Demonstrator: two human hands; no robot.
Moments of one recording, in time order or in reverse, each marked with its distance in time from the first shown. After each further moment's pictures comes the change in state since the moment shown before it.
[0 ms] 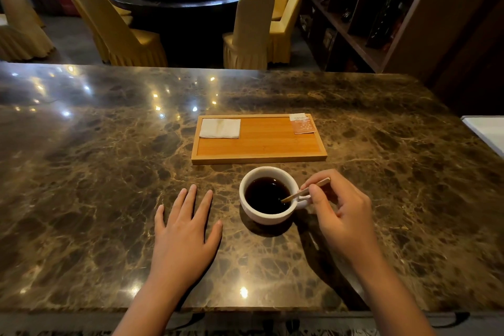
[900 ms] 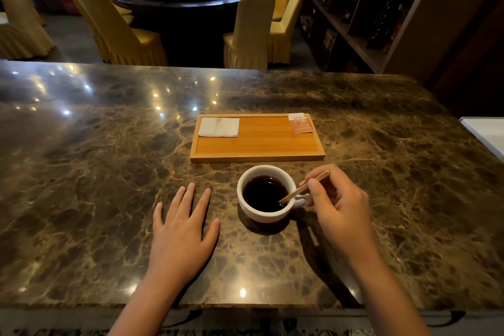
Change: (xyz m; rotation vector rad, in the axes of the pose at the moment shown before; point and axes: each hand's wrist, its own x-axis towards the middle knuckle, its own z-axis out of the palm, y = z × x) left_hand 0.000 0.000 0.001 -0.019 0.015 0.010; right_hand 0.002 -0.006 0.000 0.049 0.026 0.169
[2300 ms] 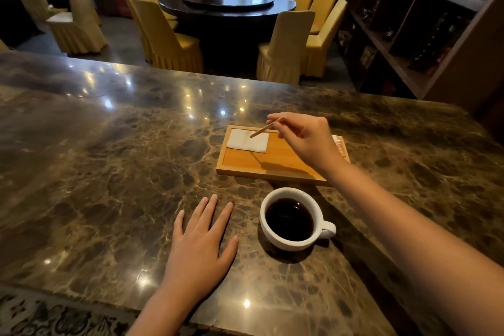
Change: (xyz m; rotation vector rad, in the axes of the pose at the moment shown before) left_hand -0.002 0.002 -0.001 -0.009 -0.004 -0.047; right_hand 0.157 -0.006 0.072 -0.074 -0.236 -0.546
